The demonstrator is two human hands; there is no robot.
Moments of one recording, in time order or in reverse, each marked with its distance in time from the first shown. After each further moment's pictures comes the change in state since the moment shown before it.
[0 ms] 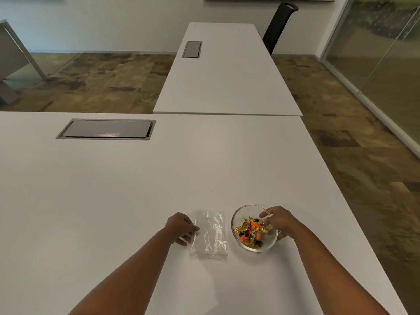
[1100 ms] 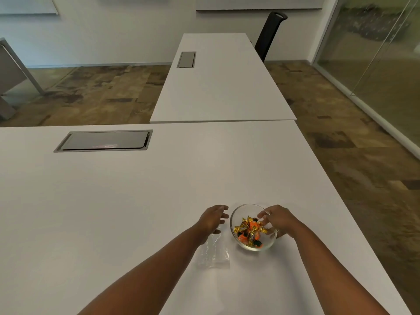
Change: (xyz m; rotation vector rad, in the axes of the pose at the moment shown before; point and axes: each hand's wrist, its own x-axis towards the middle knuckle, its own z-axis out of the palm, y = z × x) left_hand -0.027 0.073 0.048 -0.254 -0.162 0.203; right_hand -0.001 -0.006 -0.011 0.023 0.009 -0.097
